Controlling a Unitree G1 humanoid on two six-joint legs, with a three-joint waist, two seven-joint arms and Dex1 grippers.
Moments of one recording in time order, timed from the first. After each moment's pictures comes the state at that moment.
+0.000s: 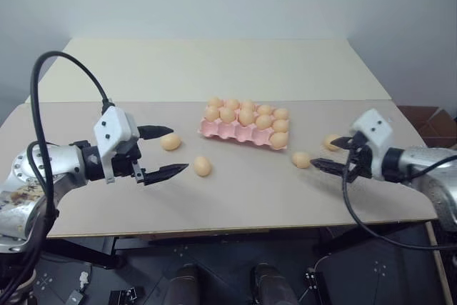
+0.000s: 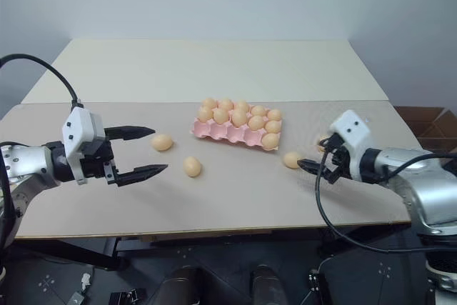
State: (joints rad) left arm -0.23 0.92 0.22 -0.45 -0.60 0.55 -0.98; right arm -0.36 -0.93 -0.02 -0.25 0.43 0.81 0.76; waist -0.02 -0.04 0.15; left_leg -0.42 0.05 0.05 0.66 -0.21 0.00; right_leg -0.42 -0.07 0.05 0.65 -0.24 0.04
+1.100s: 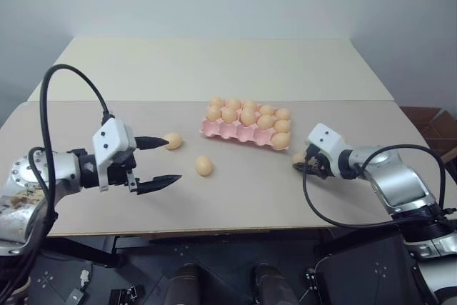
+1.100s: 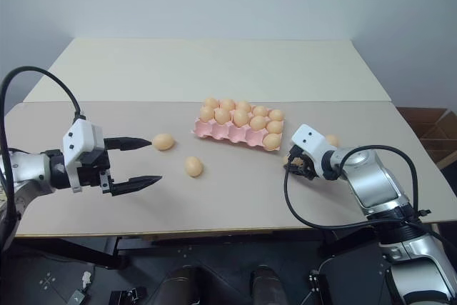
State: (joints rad) left arm -0.16 0.94 0.23 -0.42 -0.55 0.53 -1.04; right arm -0.53 -0.79 0.23 -0.02 0.12 0.72 0.79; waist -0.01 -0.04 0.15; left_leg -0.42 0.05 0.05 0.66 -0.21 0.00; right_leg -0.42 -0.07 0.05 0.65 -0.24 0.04
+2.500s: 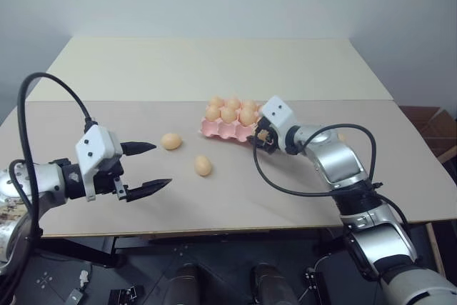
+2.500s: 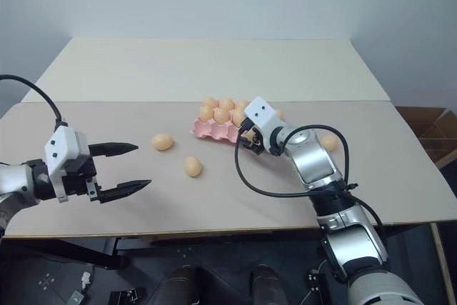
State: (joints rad) left arm -0.04 0.95 0.34 -0.49 -0.59 0.55 -1.00; right arm -0.77 -0.40 0.26 0.11 0.02 0.72 0.58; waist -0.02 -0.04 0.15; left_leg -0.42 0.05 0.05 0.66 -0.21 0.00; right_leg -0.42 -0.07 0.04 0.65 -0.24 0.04
